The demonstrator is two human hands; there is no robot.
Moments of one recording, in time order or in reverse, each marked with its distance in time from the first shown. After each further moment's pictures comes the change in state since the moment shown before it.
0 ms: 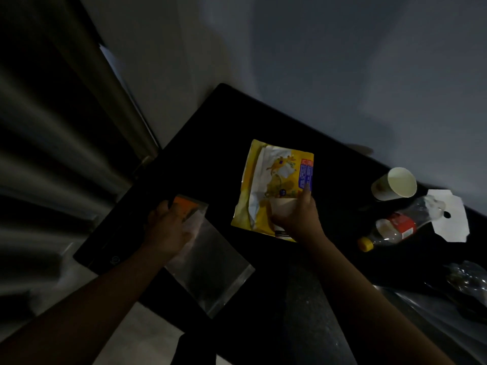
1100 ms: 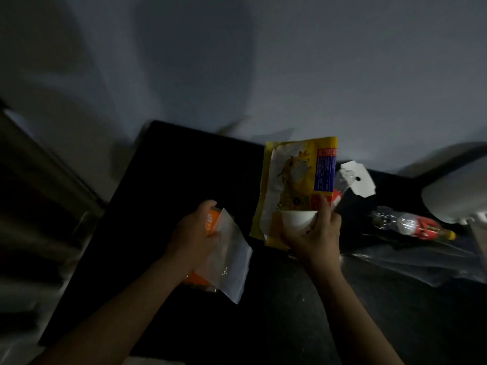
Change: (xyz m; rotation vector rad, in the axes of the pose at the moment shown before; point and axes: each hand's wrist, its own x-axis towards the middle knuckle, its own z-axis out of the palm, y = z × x) left_hand -0.041 0.116 -0.071 -0.417 -0.128 0.434; right_hand -0.135 -0.016 -0.058 0.136 0.598 0.068
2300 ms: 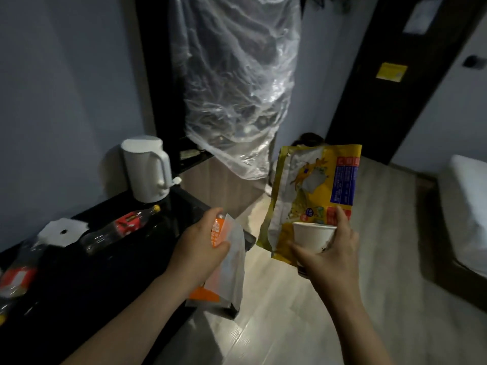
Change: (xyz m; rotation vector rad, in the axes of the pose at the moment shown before) left_hand -0.298 0.390 0.383 0.139 -0.560 0.973; right_hand -0.330 0.241 -0.479 0.081 1.075 0.403
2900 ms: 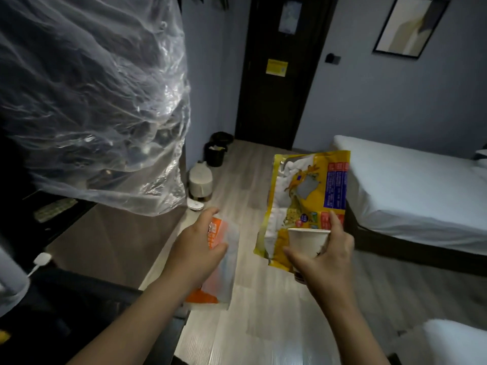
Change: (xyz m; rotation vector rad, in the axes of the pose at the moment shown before) left_hand 0.229 0.081 0.106 -0.104 -0.264 0.340; right_hand 0.158 0.052 -0.029 -0.135 0.351 0.174
